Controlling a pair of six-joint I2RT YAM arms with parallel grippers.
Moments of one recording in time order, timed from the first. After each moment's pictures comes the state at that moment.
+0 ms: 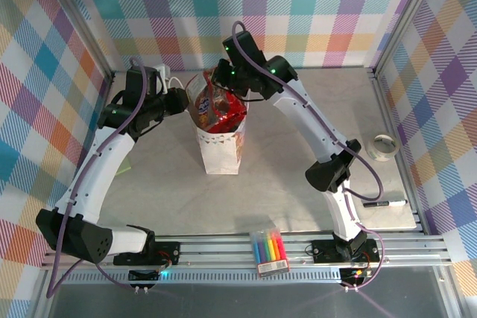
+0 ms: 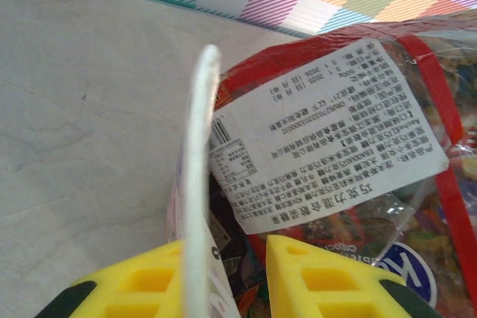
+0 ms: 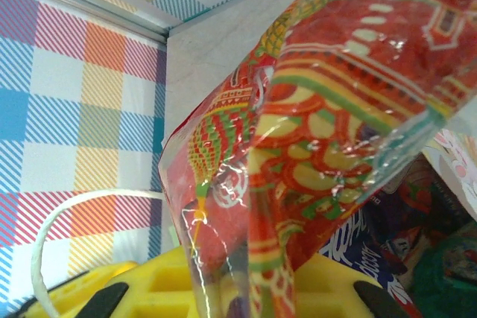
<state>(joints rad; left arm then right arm) -0.26 1.31 1.42 -0.74 0.12 -0.44 0.77 2.14 2.59 -1.10 -0.02 0.95</state>
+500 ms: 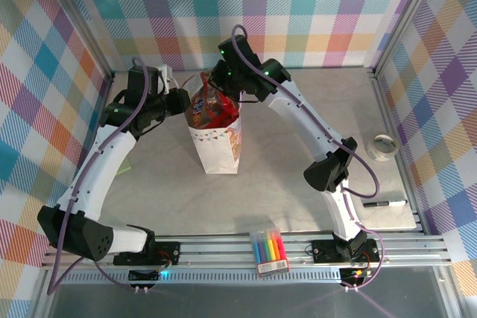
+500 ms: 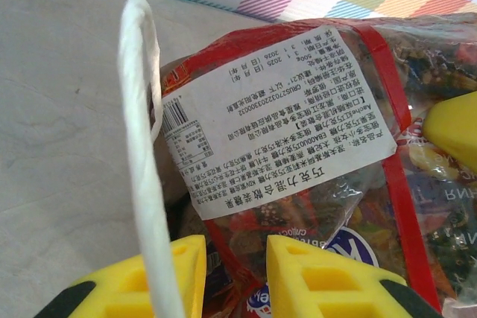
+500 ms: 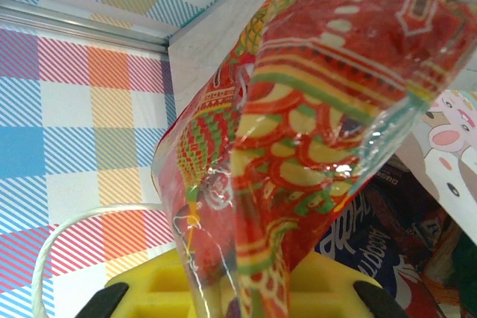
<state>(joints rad) -0.26 1.33 1.42 -0.74 0.14 -0.45 0.77 2.15 2.54 -1.04 -0.02 1.12</state>
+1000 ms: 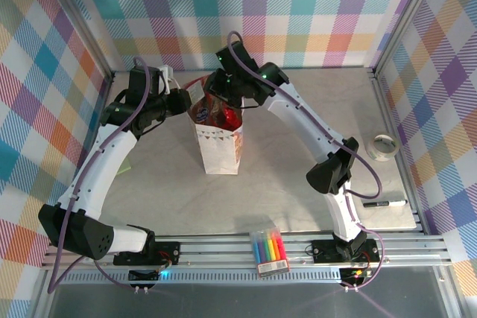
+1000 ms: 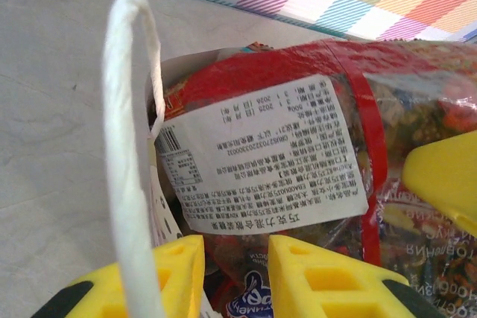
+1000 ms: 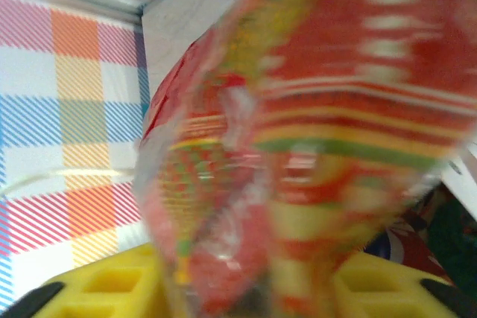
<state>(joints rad) -0.26 1.33 1.42 -0.74 0.14 -0.44 0.79 2.11 2.45 -1.07 -0.03 1.04</state>
